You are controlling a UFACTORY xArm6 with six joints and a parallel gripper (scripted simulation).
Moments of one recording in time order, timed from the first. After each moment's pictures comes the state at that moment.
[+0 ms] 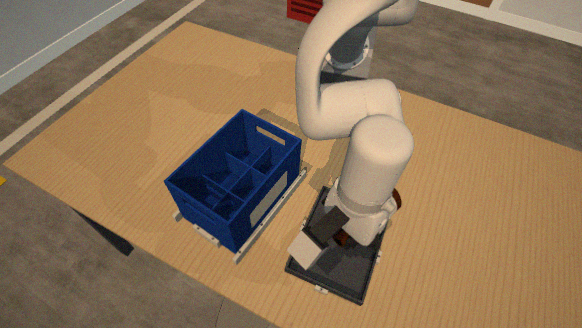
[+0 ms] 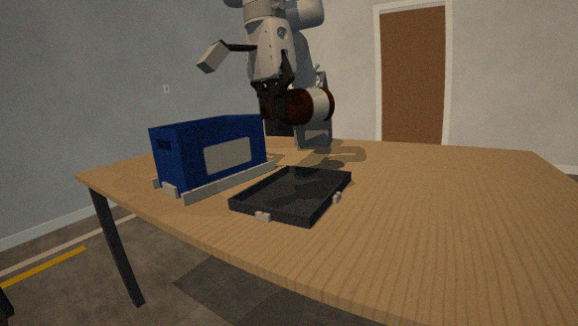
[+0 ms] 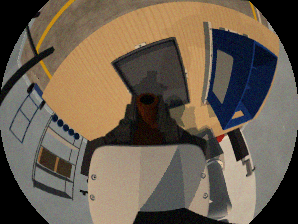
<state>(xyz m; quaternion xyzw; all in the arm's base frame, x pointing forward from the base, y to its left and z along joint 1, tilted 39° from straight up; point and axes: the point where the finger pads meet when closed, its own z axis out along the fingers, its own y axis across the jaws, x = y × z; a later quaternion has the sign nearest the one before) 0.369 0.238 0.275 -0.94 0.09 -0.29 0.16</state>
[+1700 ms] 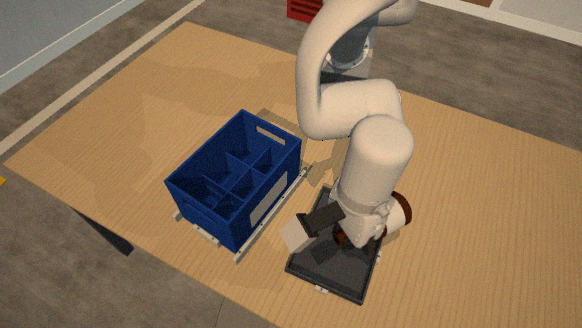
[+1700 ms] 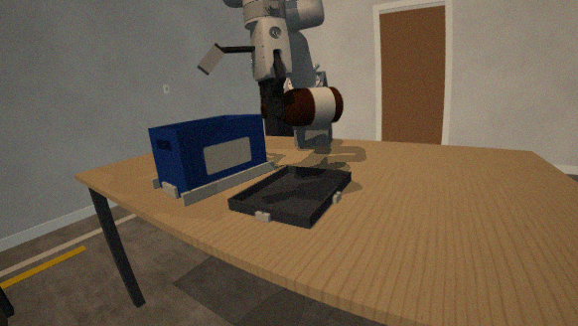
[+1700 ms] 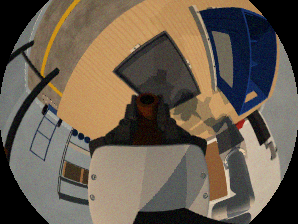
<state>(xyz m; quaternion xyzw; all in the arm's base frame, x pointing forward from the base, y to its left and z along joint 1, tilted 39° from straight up) 0.369 0.238 0.275 -0.92 0.21 -0.27 0.20</state>
